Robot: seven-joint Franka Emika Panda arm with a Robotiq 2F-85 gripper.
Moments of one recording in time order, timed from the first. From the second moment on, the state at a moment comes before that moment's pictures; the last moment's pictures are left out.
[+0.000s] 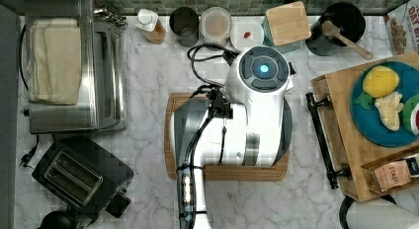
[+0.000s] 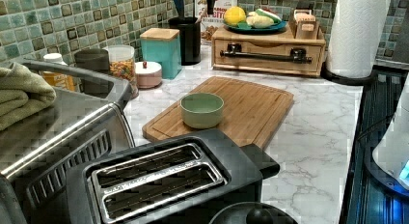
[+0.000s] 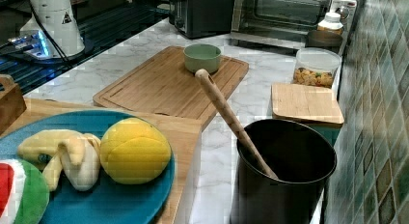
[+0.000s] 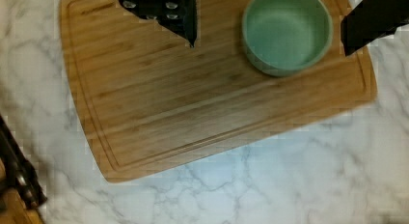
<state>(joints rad) -0.01 0.03 -0.04 -1.94 0.04 0.31 -0.56</state>
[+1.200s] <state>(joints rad) -0.16 -0.04 -0.19 -2.27 -0.12 0.71 -1.32</state>
